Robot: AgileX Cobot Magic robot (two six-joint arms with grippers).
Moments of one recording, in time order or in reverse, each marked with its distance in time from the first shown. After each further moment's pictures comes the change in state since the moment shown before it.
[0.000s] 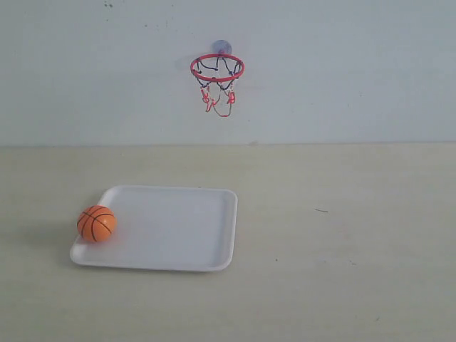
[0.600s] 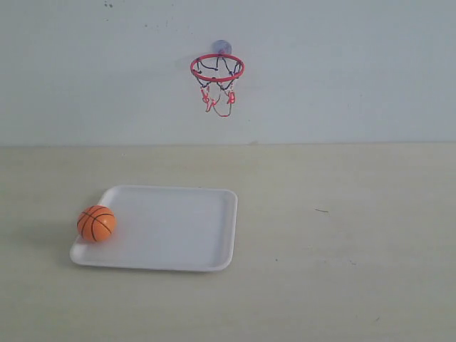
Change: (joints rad) left arm 0.000 0.300 -0.427 -0.067 0.473 -0.006; right arm 0.000 0.000 0.000 0.000 0.000 0.000
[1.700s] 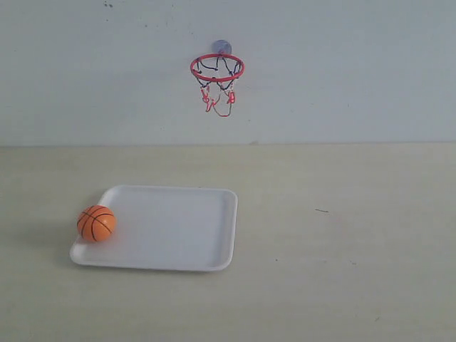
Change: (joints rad) left arm 0.000 0.862 -0.499 -0.174 0.313 0.226; right arm 0.000 0.000 0.000 0.000 0.000 0.000
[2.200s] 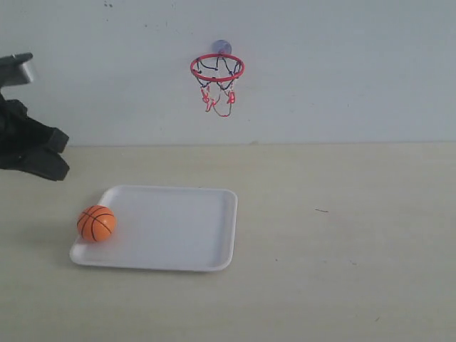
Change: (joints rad) left arm 0.000 0.452 -0.294 -0.308 0.204 0.404; right arm 0.000 0.000 0.000 0.000 0.000 0.000
